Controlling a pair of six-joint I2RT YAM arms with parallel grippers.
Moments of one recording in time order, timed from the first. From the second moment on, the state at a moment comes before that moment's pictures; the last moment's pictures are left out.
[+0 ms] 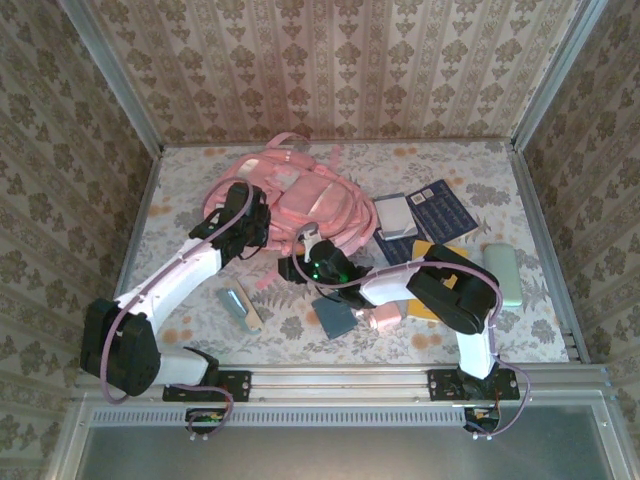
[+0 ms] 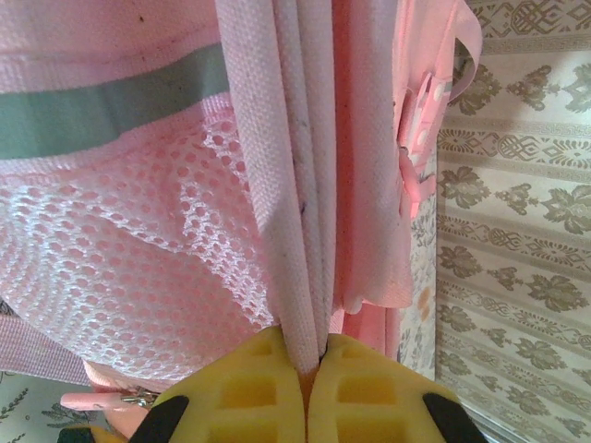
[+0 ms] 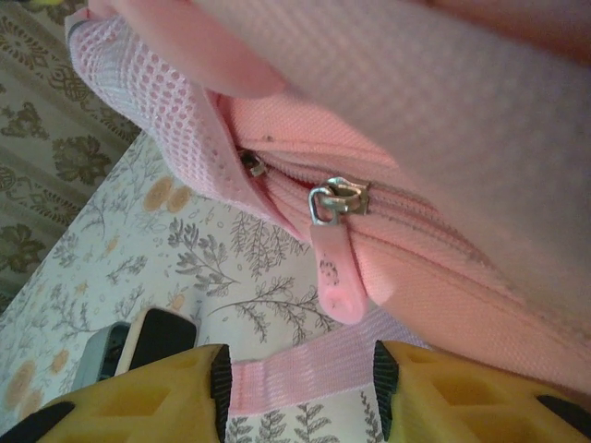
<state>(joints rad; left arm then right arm) -0.50 1.33 0.97 -0.38 -0.15 -1.69 0.92 1.94 0.94 0.60 0.05 0.60</state>
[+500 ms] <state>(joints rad) -0.52 1.33 0.95 -0.36 -0.19 -1.72 0.91 2.04 1.15 0.46 0.10 0.57</state>
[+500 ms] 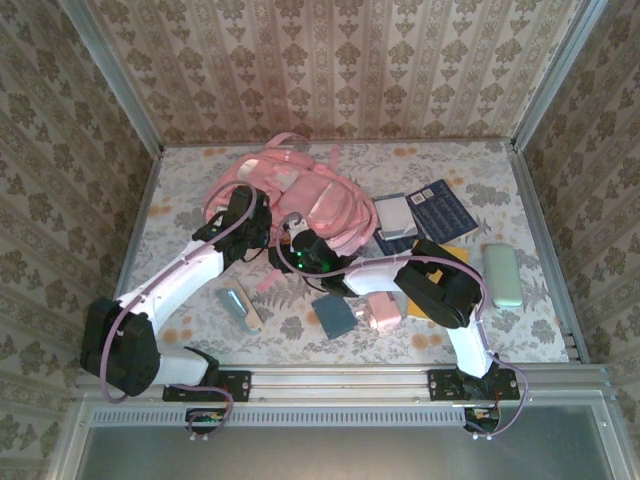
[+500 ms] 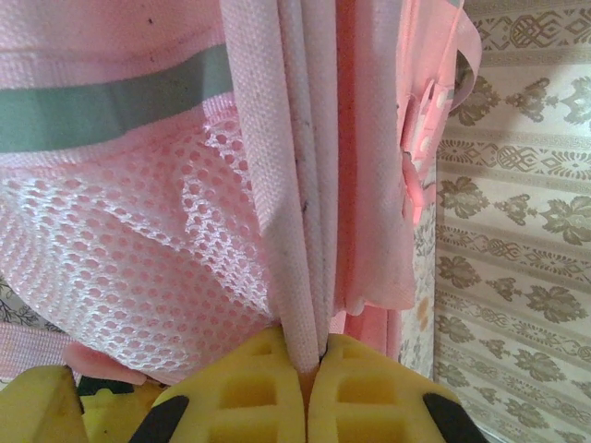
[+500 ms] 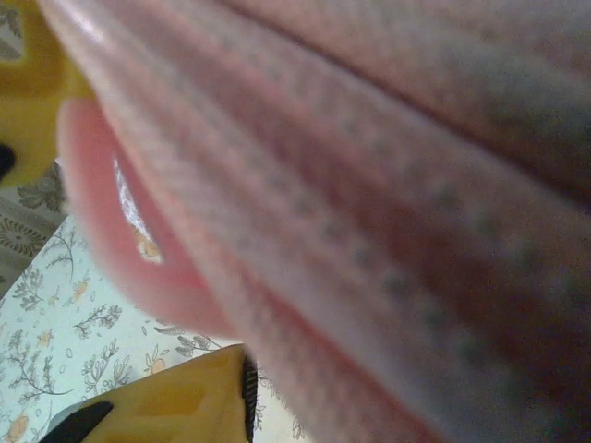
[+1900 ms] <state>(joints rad) -0.51 1.31 0.92 -0.32 -0.17 -1.73 1.01 2.04 0.77 0.97 0.28 0.31</state>
